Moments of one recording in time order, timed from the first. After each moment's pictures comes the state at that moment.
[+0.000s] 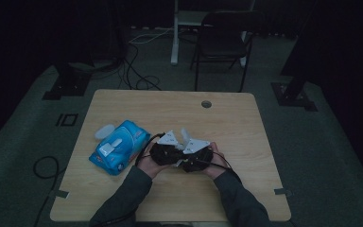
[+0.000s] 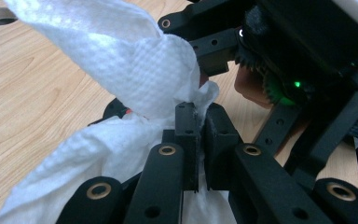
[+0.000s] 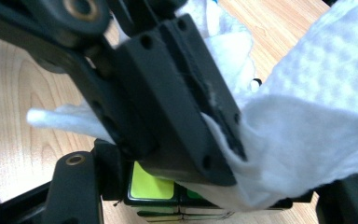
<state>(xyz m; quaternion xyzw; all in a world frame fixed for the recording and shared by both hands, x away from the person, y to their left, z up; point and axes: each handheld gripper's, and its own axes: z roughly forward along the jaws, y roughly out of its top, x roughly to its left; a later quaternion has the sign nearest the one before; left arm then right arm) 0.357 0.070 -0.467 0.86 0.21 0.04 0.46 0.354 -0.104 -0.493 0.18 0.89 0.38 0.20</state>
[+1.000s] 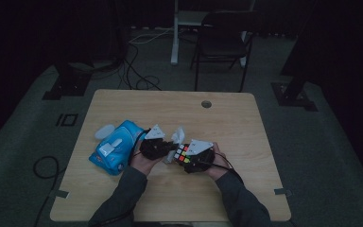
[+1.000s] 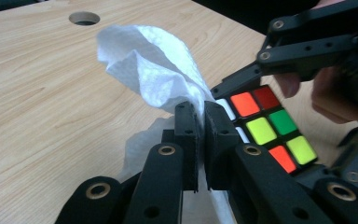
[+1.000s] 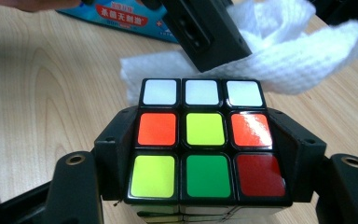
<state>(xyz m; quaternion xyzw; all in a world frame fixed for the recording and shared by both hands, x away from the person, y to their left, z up) 0.369 0.101 -0.473 0.82 0.29 0.09 0.49 0.347 -0.109 -0.486 0.16 0.88 0.40 0.20</state>
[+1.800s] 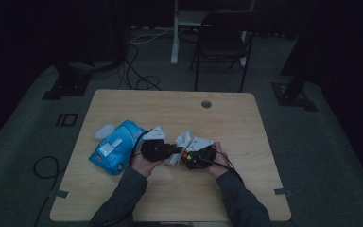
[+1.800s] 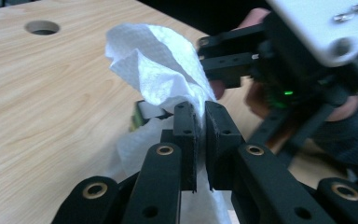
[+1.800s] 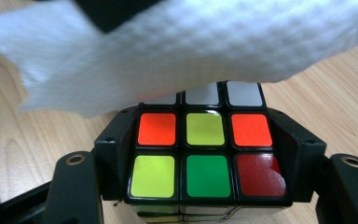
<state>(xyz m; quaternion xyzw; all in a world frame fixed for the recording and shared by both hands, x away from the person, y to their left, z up) 0.362 0.099 -0.464 0.82 0.27 0.05 0.51 0.359 -0.114 -0.496 0.21 0.88 0.37 0.22</state>
